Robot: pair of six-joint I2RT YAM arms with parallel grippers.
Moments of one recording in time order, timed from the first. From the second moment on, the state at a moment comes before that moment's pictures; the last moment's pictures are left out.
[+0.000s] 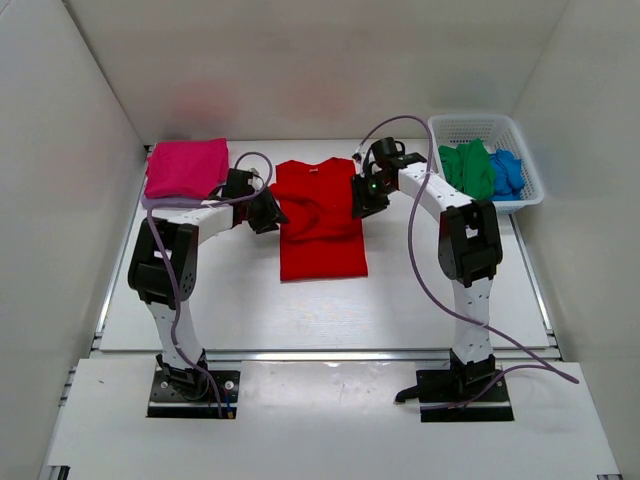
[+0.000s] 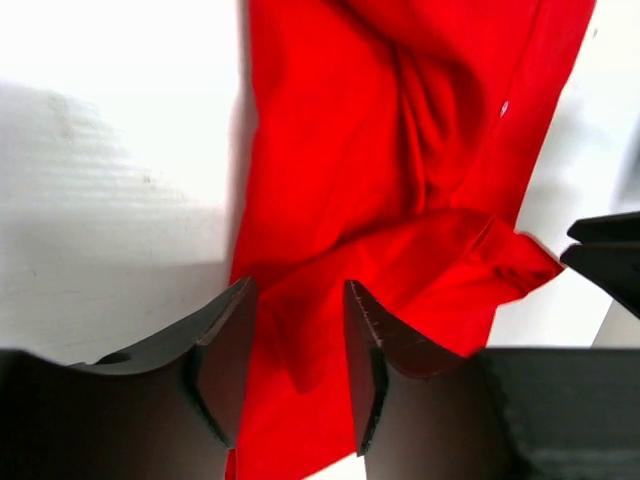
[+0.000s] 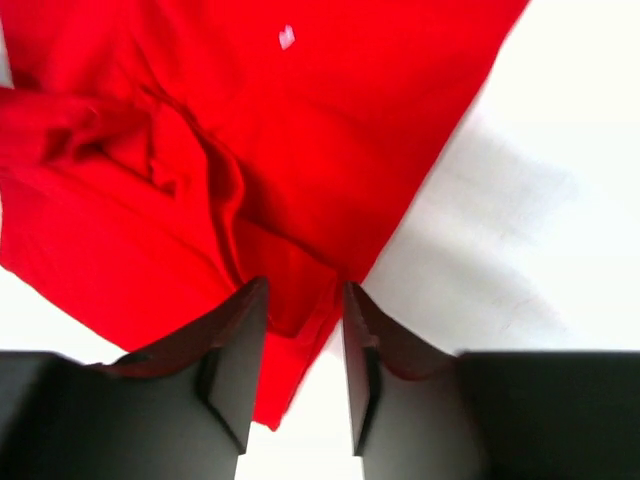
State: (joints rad) left arm -0.25 1.90 1.20 -0.18 0.31 -0.67; right arm 0.33 2.15 1.78 -0.75 -0.37 0.05
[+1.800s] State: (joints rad) left arm -0.36 1.79 1.10 -0.31 0.23 -0.62; right arm 0.44 1.99 1.47 -0.52 -0.31 0.14
